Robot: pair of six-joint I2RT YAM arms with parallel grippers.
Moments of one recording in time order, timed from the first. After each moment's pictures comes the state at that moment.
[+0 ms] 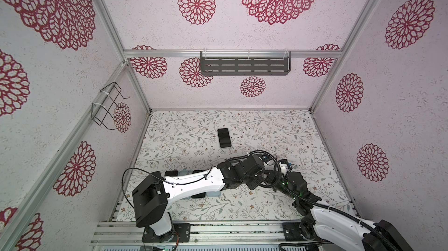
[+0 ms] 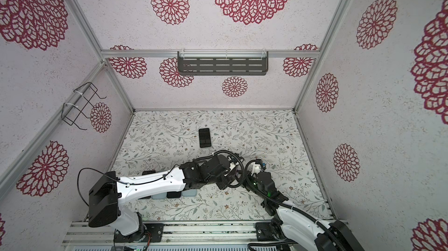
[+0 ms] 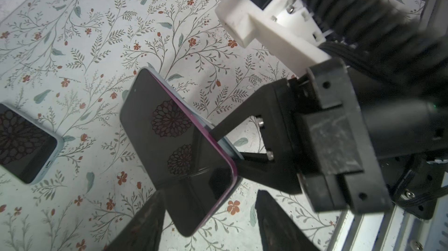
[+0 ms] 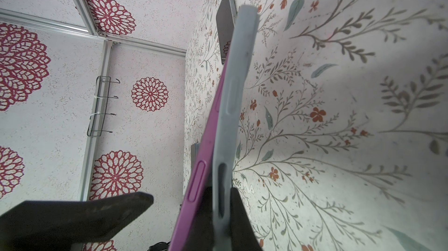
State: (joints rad) left arm -1.15 1.65 1.23 -0.41 -0.18 -0.10; right arm 0.59 0.90 0.10 0.51 -0.24 1.25
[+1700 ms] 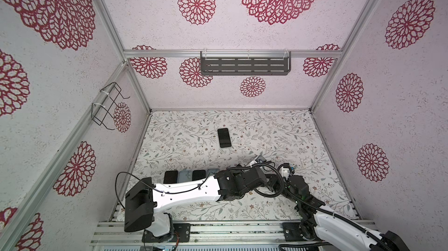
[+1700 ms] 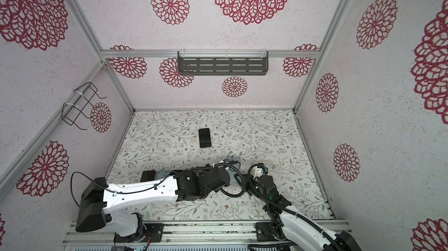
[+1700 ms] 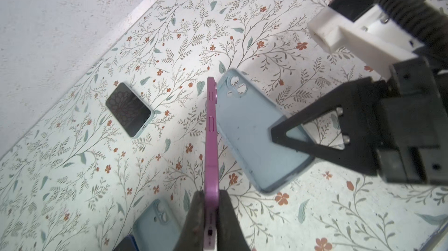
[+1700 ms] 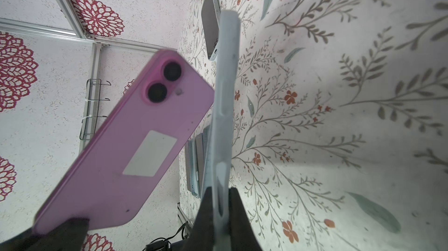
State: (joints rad) left arm -1.29 1.54 1.20 -0.58 -0.64 -0.24; right arm 0.59 0.78 0.06 0.38 -0.22 1.27
